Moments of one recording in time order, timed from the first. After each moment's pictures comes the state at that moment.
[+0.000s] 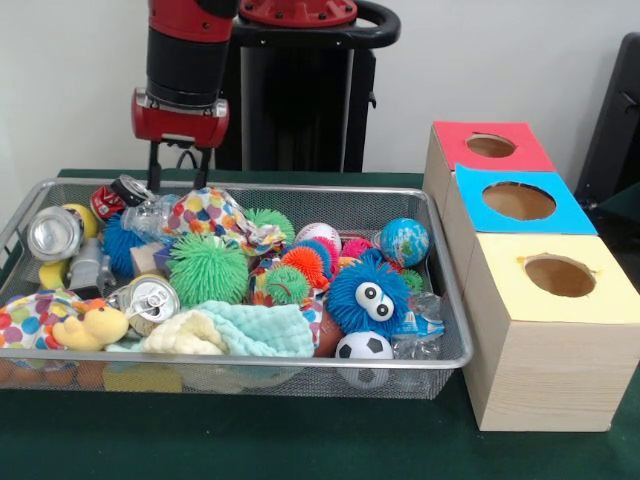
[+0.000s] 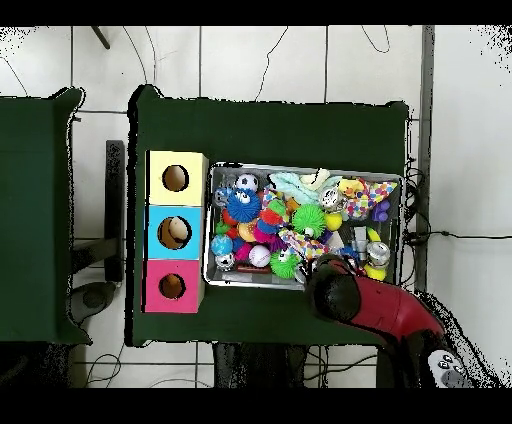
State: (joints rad) arm -0.50 -0.68 -0.08 1.89 -0.27 0.22 1.32
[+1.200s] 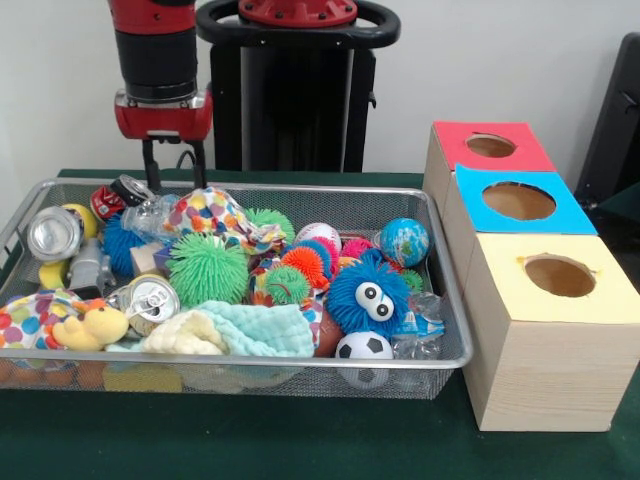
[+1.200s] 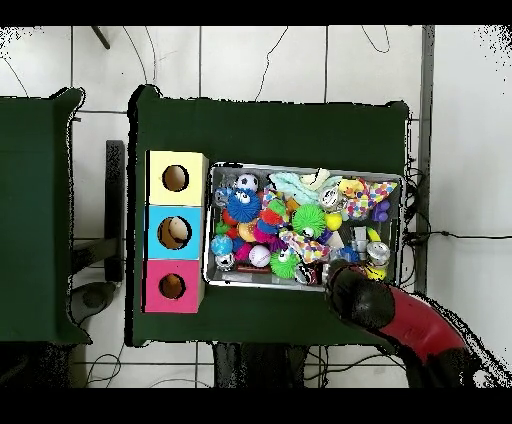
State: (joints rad) arm -0.77 -0.72 0.15 2.00 -0.21 0.26 1.32
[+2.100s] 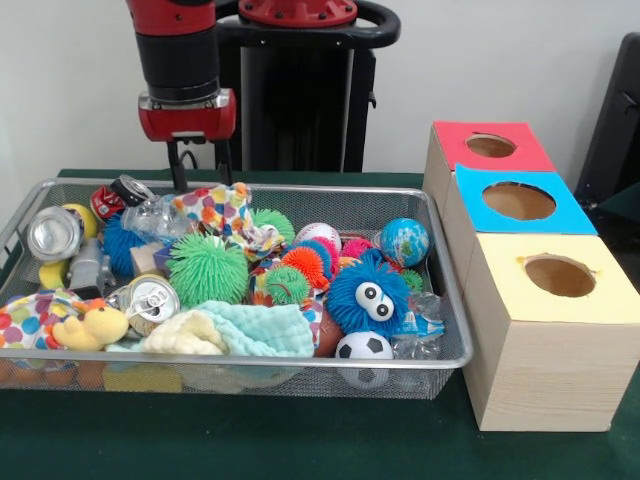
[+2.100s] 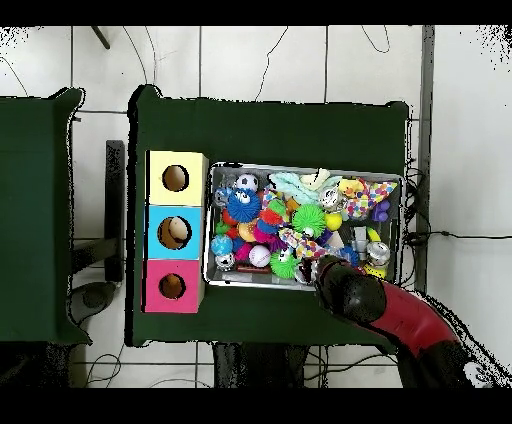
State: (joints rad) arm -0.76 -0.72 0.18 2.01 -0.18 0.30 1.32
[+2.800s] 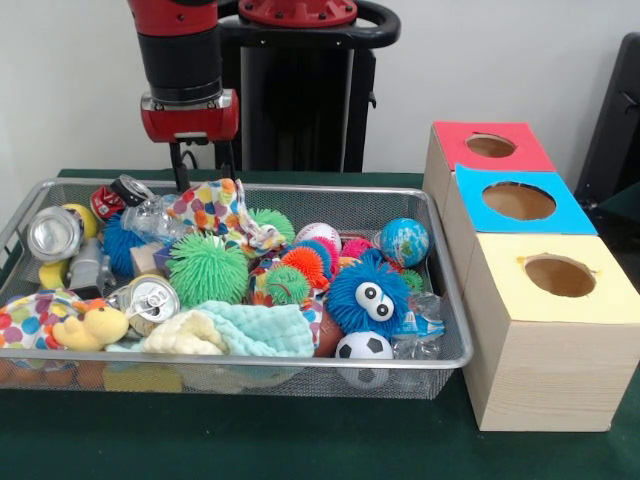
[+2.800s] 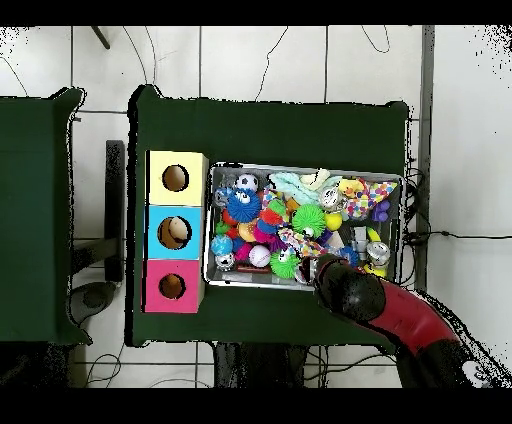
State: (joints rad) arm -0.76 -0.72 0.19 2.01 -0.17 0.30 1.32
